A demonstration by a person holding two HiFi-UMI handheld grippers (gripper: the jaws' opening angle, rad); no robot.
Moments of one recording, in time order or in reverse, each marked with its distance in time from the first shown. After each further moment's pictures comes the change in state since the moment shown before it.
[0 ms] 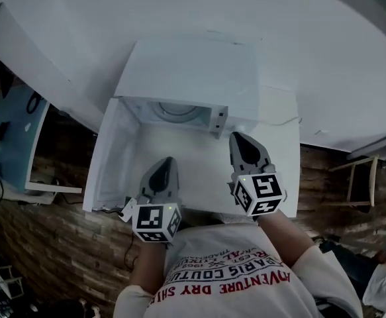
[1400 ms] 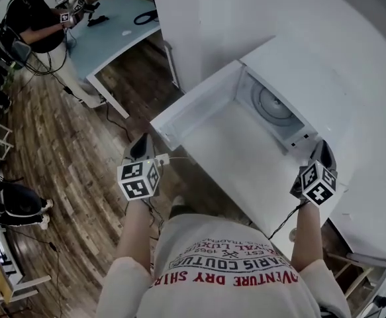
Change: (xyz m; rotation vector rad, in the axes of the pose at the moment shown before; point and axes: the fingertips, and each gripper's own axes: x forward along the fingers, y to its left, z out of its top) left arm -0.246 0.203 -0.094 -0.209 0.059 0.839; right arm 0.057 -0.045 -0.003 -0.083 0.032 -0.083
